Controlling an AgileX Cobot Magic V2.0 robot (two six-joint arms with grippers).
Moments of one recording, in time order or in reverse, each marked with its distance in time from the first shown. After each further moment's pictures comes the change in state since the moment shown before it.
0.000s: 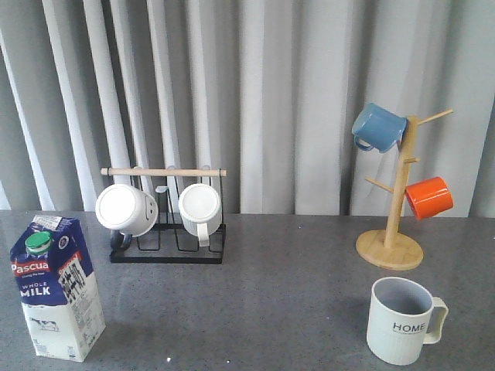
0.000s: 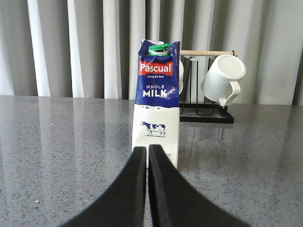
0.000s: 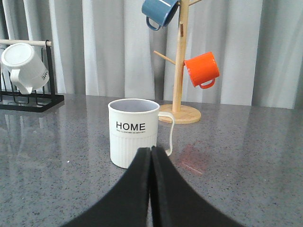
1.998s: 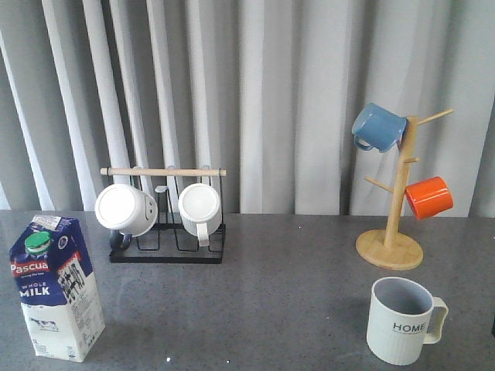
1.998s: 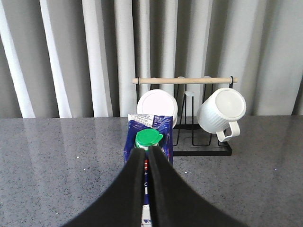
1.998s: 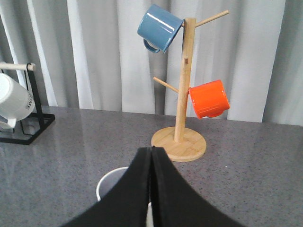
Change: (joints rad) left arm -0.030 0.746 -0.689 -0.095 0.101 0.133; right arm 0.000 0.818 -0.628 0.239 -0.036 -0.242
